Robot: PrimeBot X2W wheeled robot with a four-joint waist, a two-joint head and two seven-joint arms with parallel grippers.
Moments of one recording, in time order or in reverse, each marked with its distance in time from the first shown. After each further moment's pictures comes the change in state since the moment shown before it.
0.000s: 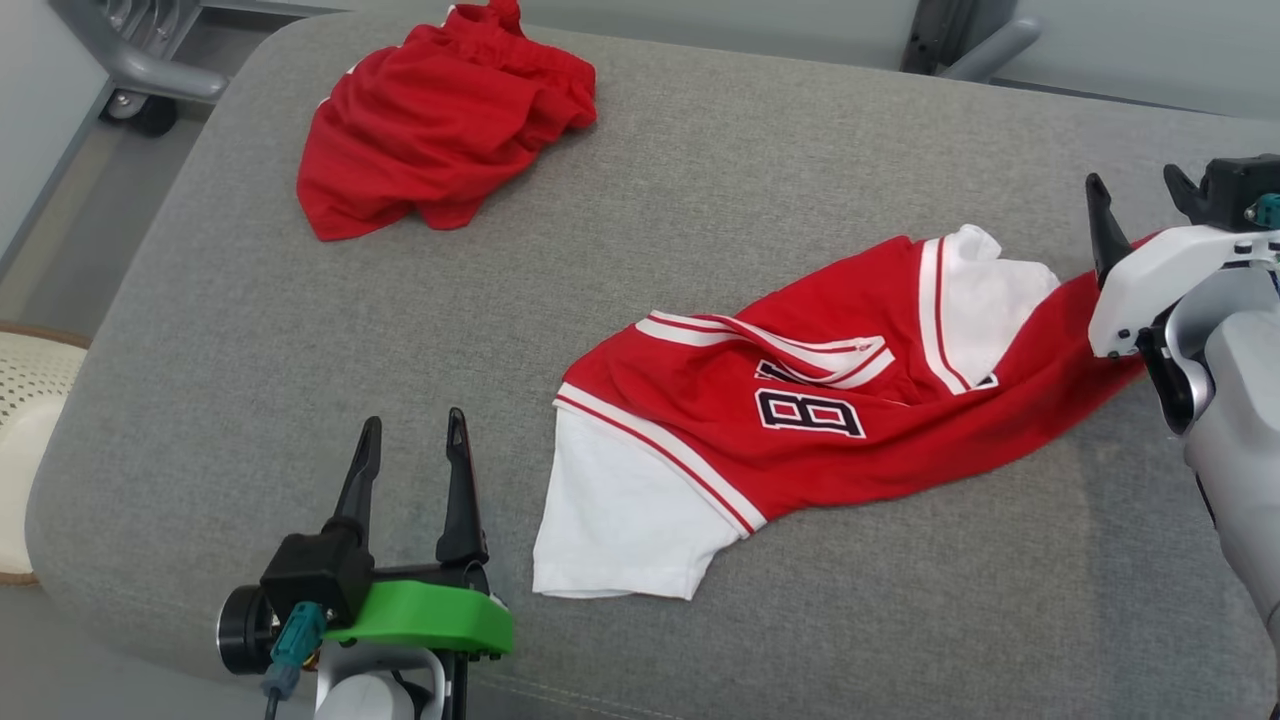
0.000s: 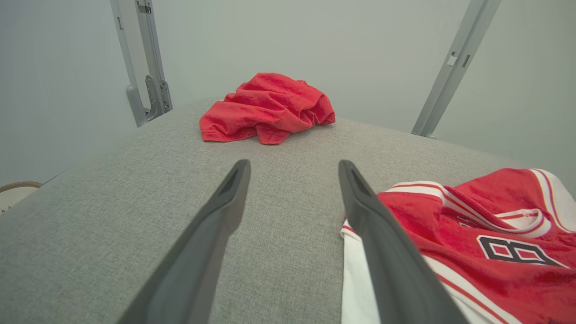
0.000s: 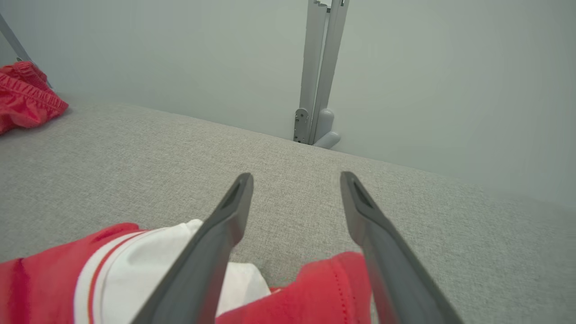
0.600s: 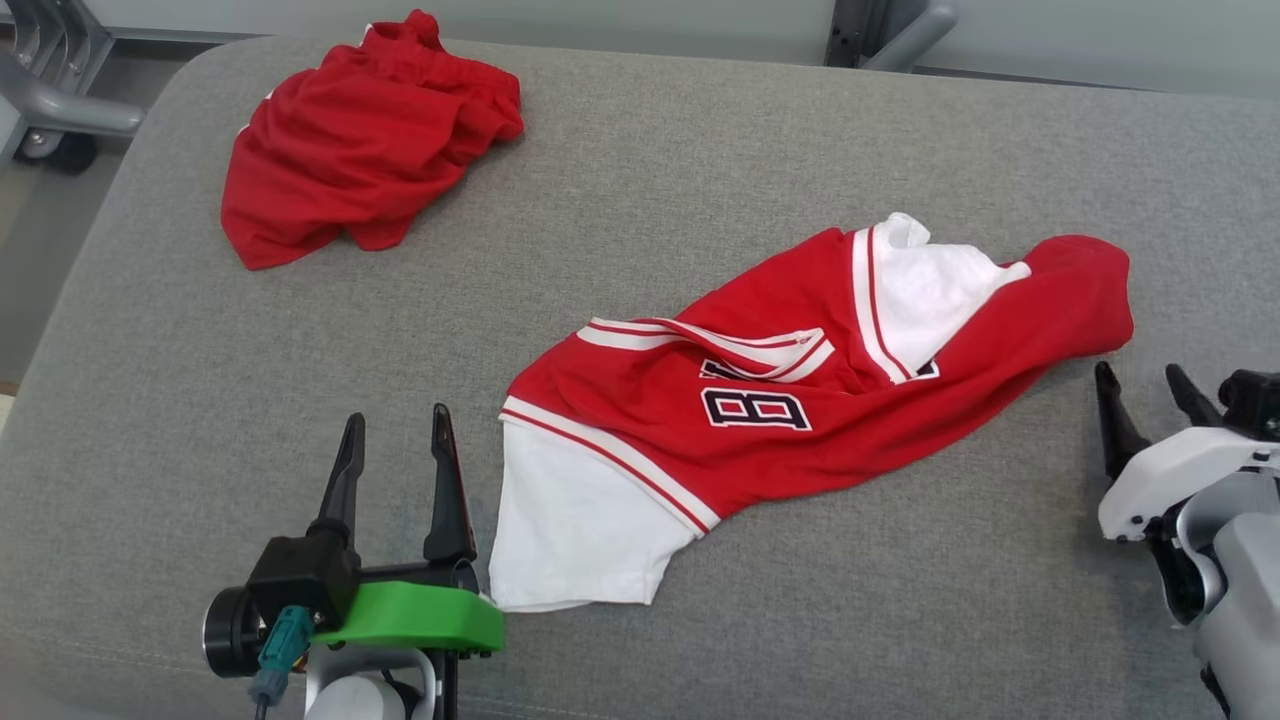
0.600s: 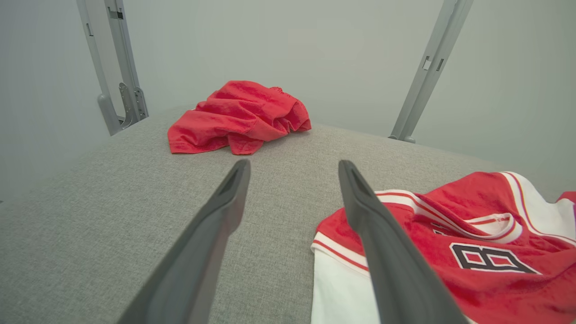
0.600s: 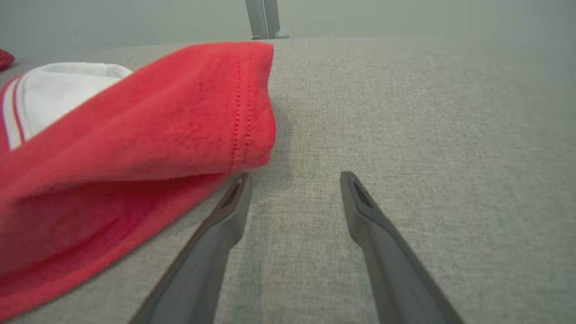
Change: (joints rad) left arm 0.010 0.000 0.020 -0.033 0.007 0.007 0.000; right arm 0.379 -0.040 -0.047 -0.187 0.197 0.000 -0.060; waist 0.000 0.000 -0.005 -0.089
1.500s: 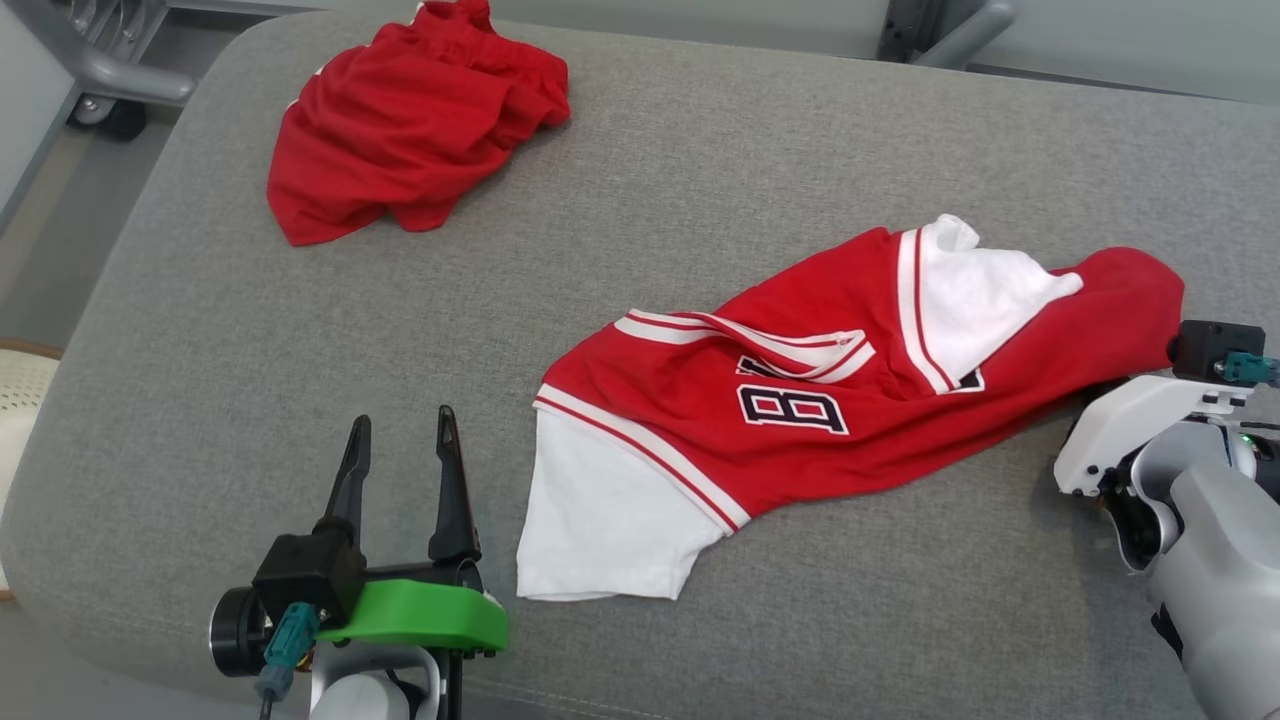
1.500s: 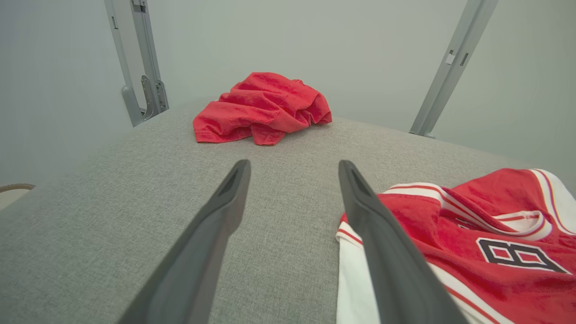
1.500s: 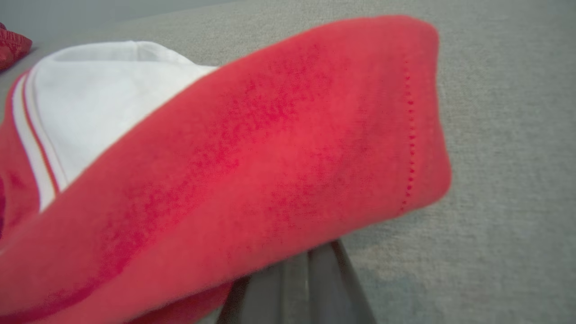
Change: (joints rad) left arm -0.008 0.000 -0.009 0.020 -0.004 0.001 0.000; right arm -0.149 0.079 0.048 0.159 0.066 0.001 0.127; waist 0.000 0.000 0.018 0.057
